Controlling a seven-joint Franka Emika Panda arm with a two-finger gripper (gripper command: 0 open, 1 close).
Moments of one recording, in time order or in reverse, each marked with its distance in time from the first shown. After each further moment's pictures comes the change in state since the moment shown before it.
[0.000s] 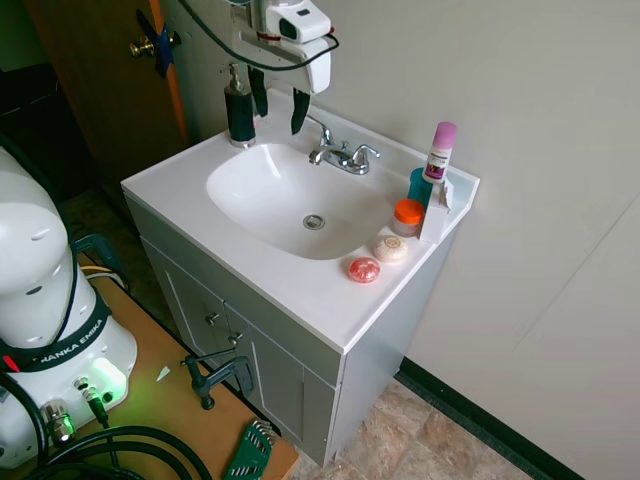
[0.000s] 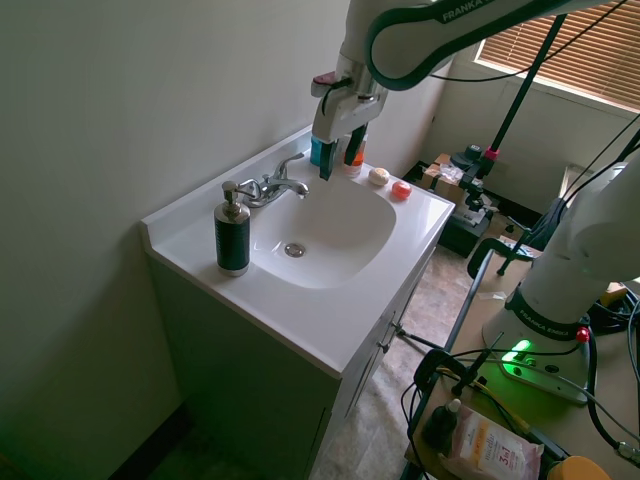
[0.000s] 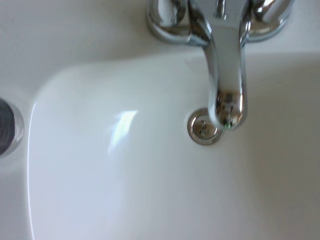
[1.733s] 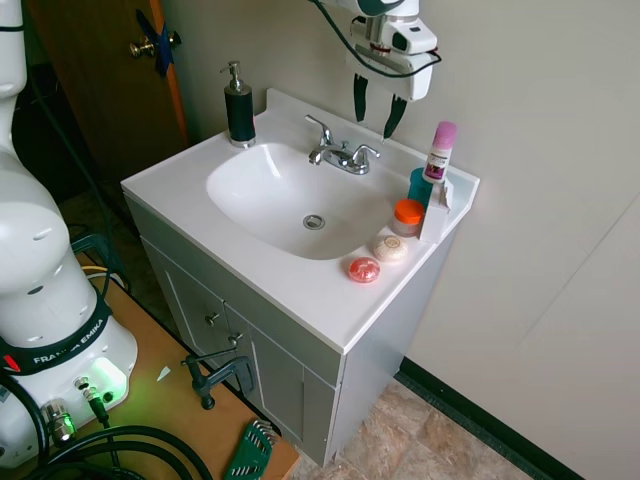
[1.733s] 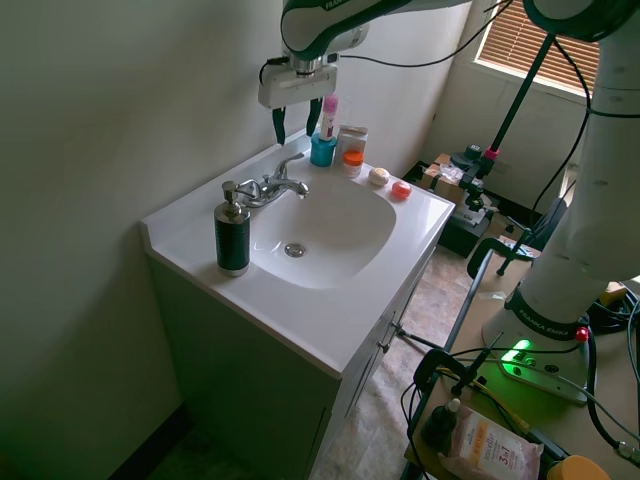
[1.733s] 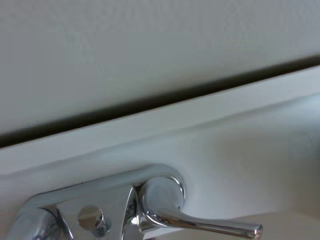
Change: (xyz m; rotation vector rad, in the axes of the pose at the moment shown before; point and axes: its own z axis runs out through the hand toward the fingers) arm 0.174 -0.058 0.048 -0.083 -0.002 0.213
